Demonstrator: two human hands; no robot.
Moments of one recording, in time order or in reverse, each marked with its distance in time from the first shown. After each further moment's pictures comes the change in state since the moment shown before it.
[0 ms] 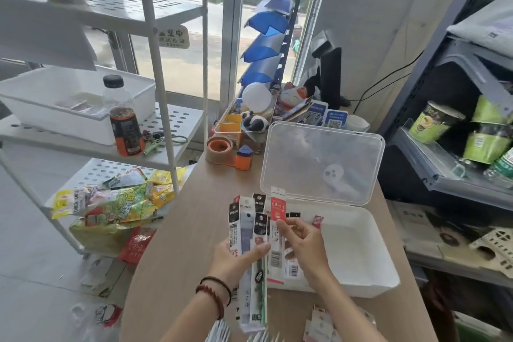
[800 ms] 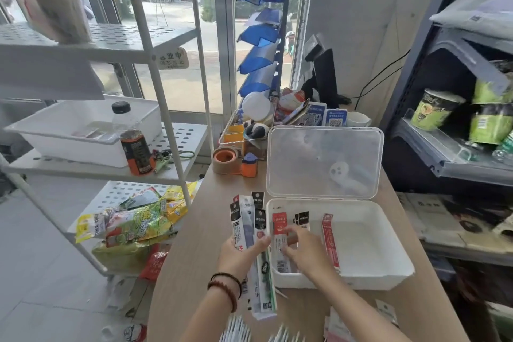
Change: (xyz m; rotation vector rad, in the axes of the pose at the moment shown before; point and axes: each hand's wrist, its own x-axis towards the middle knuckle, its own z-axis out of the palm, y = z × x) left_hand -0.004 0.015 -0.005 -0.005 0.091 0.037; right_hand 0.014 0.022 0.013 -0.630 -0.085 -0.014
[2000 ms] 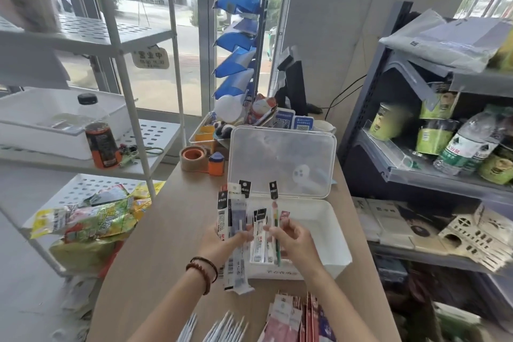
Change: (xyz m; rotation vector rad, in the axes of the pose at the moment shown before) left_hand -0.013 0.008 0.052 0.071 -0.118 0.143; right_hand -0.049 0.032 -0.071 0.634 0.033 -0.047
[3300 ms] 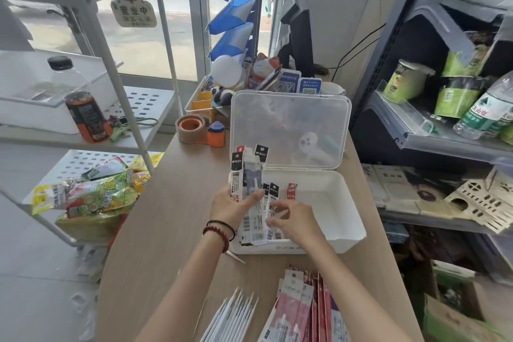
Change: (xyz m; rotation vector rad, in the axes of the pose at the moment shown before) left_hand 0.047 -0.009 0.009 0.089 0.088 0.074; right_hand 0.036 0.022 0.014 -0.546 -0.040 0.119
